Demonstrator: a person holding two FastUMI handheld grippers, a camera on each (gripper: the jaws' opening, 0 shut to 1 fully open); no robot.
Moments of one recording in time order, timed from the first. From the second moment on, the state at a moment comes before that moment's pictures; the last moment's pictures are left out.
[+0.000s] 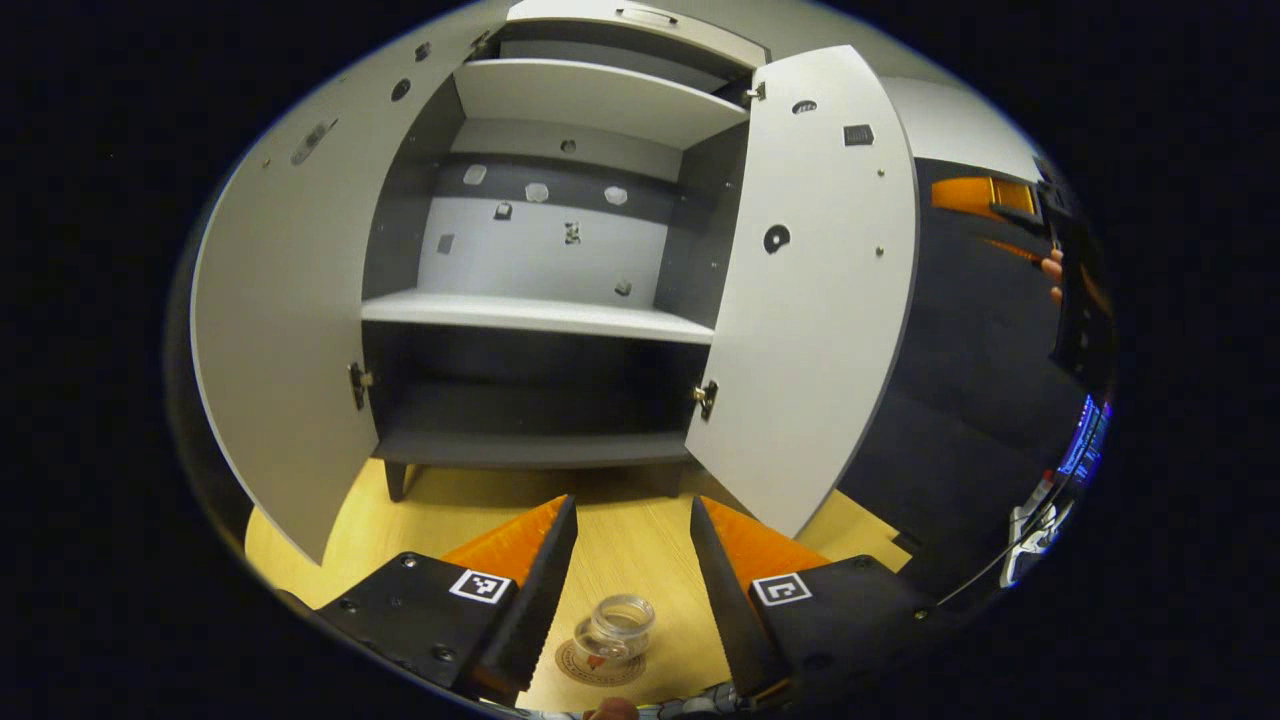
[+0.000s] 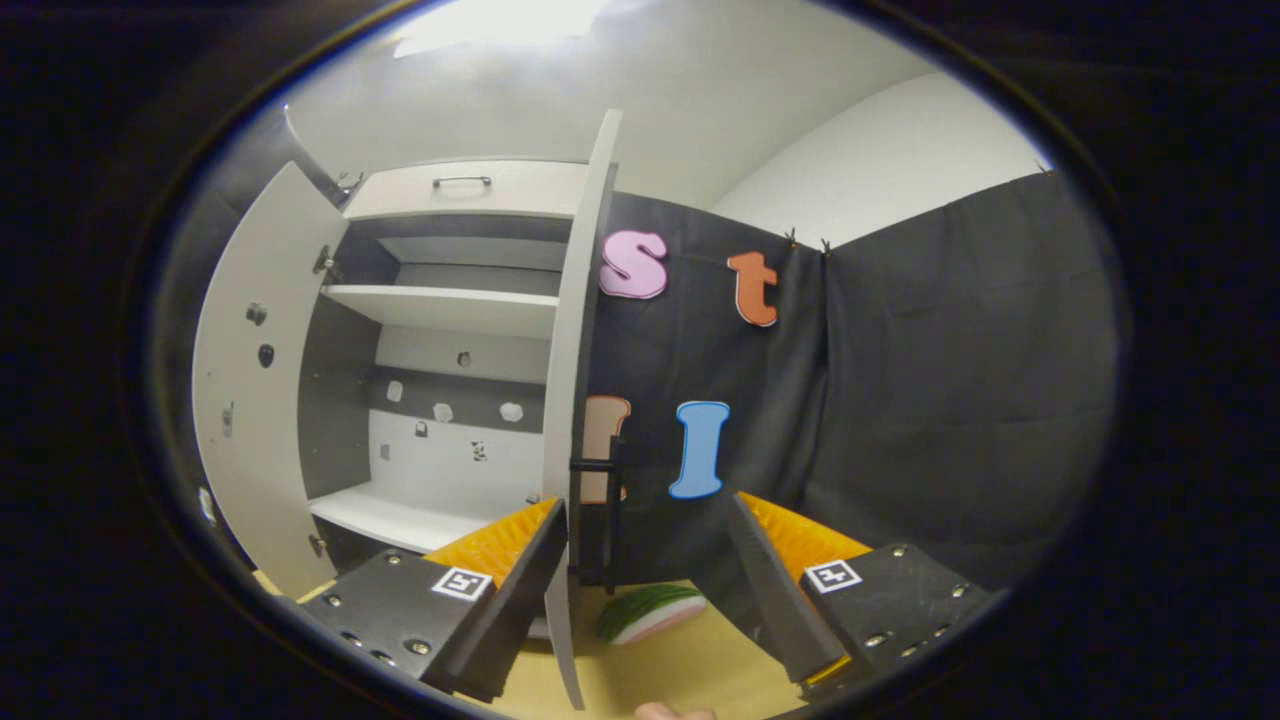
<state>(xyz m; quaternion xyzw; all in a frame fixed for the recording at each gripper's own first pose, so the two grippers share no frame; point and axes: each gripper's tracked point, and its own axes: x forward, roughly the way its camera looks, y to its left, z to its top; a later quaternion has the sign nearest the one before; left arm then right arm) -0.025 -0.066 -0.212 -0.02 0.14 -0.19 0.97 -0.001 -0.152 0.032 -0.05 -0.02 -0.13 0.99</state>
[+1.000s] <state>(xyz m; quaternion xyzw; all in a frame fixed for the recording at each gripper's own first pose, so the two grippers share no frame) -0.008 -0.005 -0.096 -0.04 0.05 -0.10 0.99 0.018 -0.142 0.009 -0.04 0.01 -0.09 1.00</state>
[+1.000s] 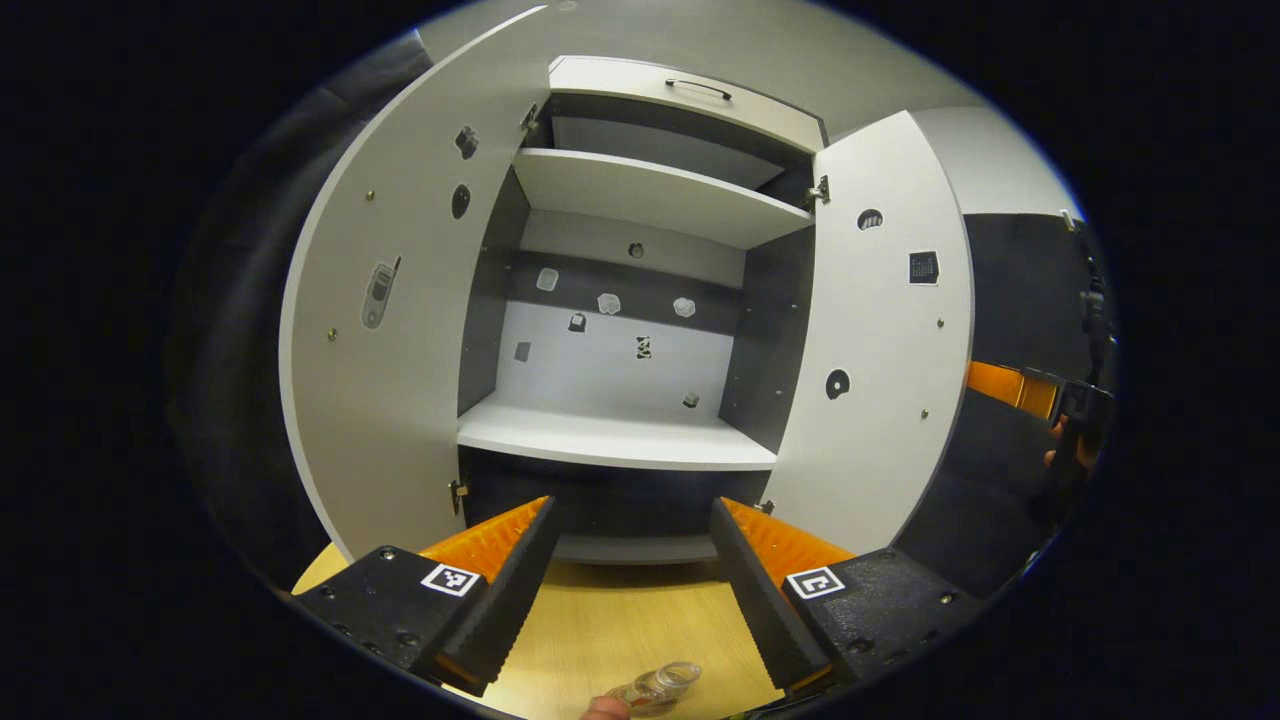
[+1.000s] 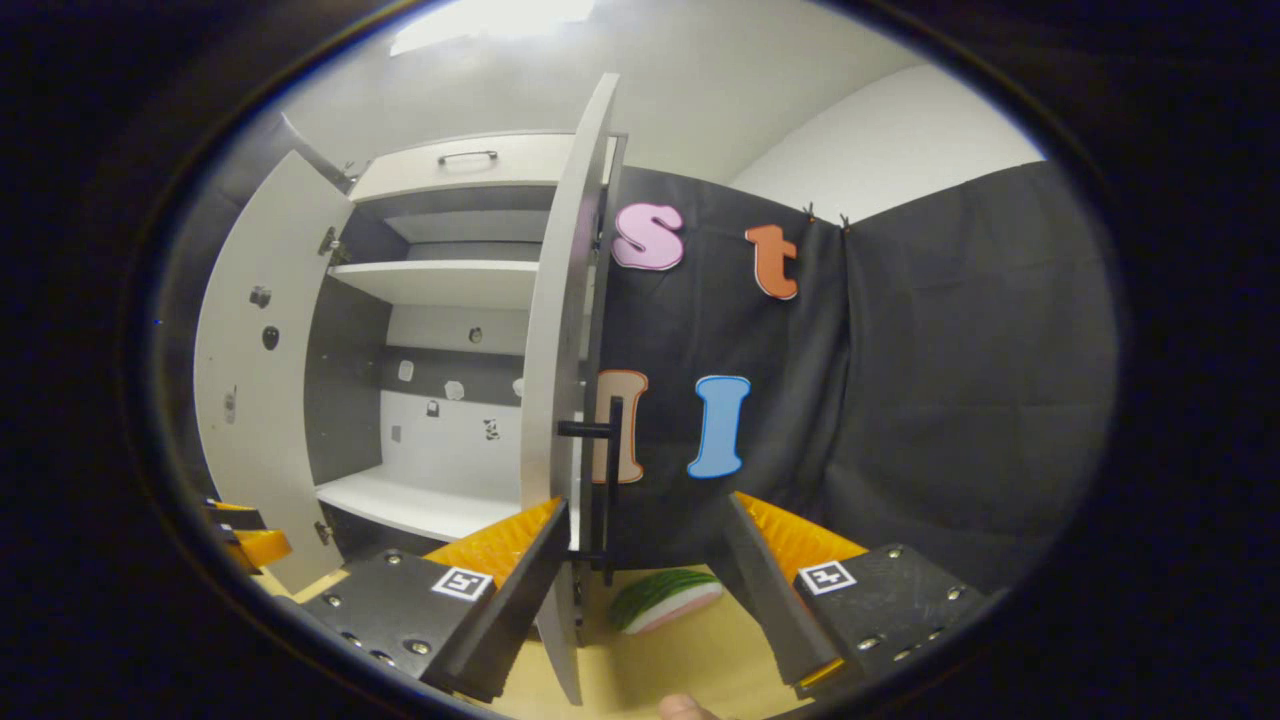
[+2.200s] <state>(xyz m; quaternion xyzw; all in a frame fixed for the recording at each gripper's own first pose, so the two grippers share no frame) -0.043 0.112 -0.056 -0.04 0.00 0.05 1.00 0.067 0.006 0.003 -0.03 0.00 0.08 1.00</state>
